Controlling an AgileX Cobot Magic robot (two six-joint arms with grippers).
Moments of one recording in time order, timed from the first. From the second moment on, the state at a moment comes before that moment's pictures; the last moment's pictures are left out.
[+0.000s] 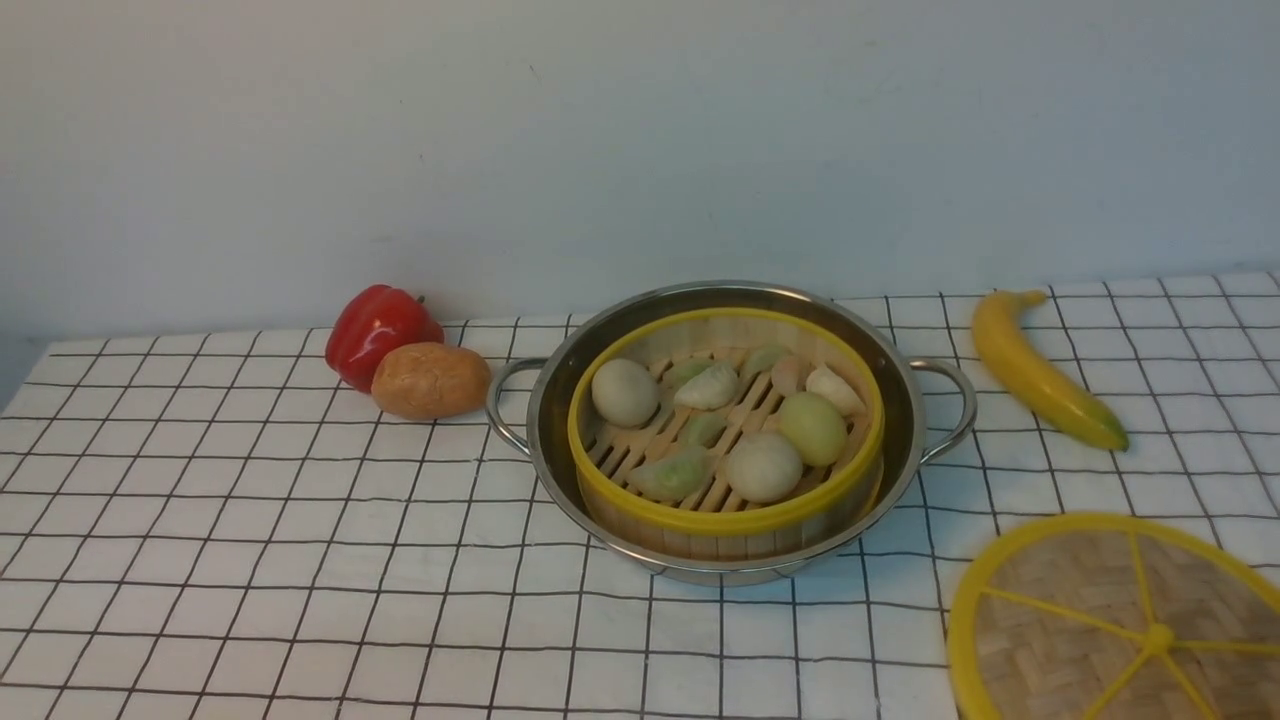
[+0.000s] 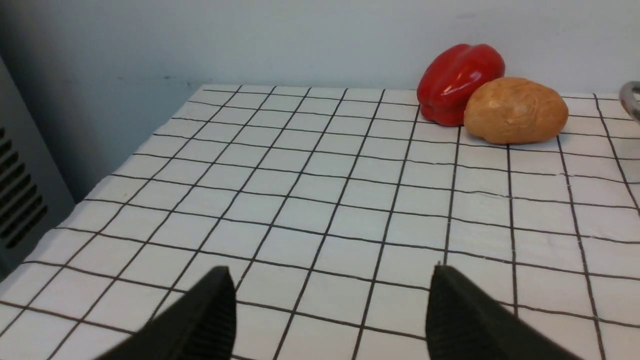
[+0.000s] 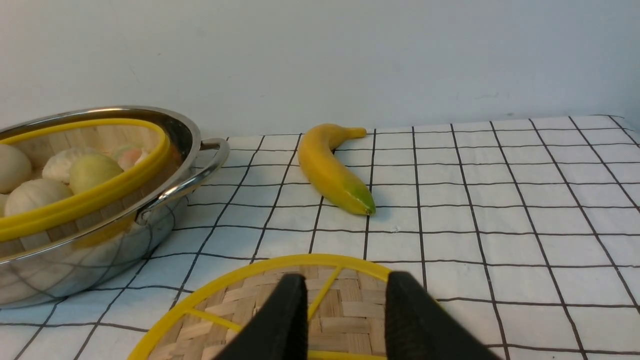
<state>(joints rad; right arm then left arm) 0.03 0.01 0.01 0.04 0.34 0.15 0.18 0.00 0.01 0.06 0.35 -0.03</state>
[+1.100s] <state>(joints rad) 0.03 0.01 0.01 0.04 0.34 0.15 0.11 0.00 0.01 -0.03 0.34 0.07</state>
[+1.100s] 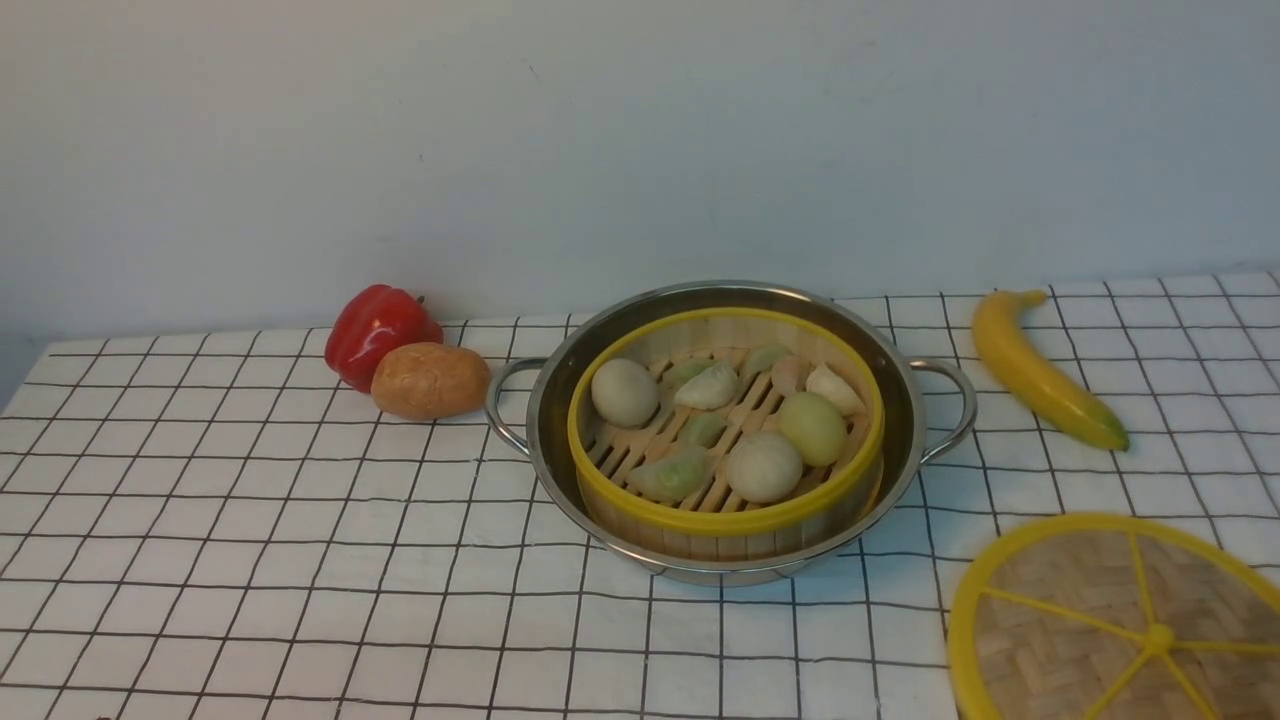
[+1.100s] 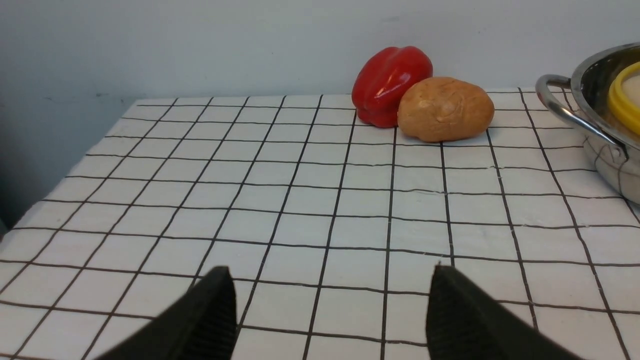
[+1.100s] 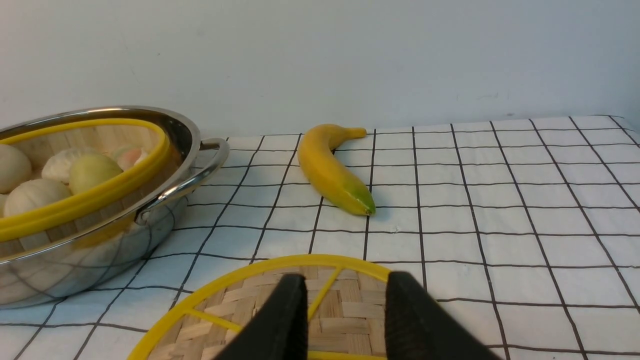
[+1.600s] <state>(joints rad) 0.03 0.25 -0.43 0.13 0.58 0.05 0.11 0.00 0.01 -0.03 0.34 0.07</state>
